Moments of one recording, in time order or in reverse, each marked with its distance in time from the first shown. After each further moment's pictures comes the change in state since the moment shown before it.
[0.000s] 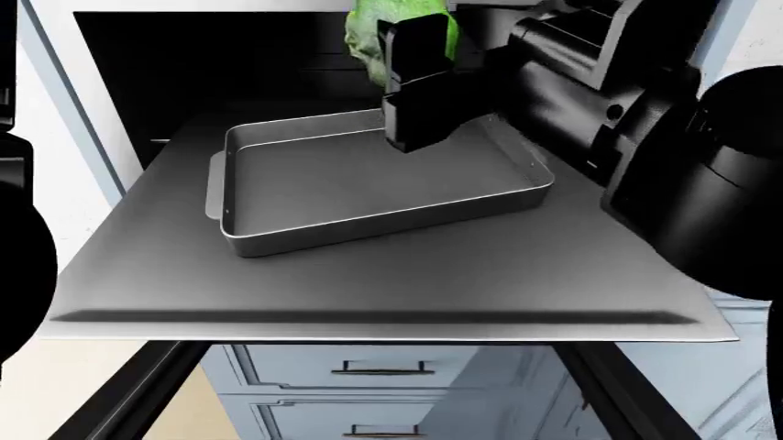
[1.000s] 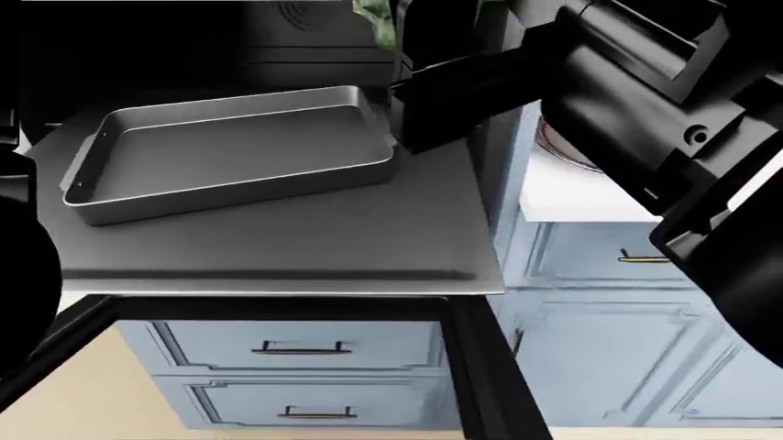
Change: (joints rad) left arm 0.037 -0.032 0.010 0.024 0.015 0.027 -0.002; right arm 0.050 0.036 0.021 -0.166 0.129 -0.078 0.191
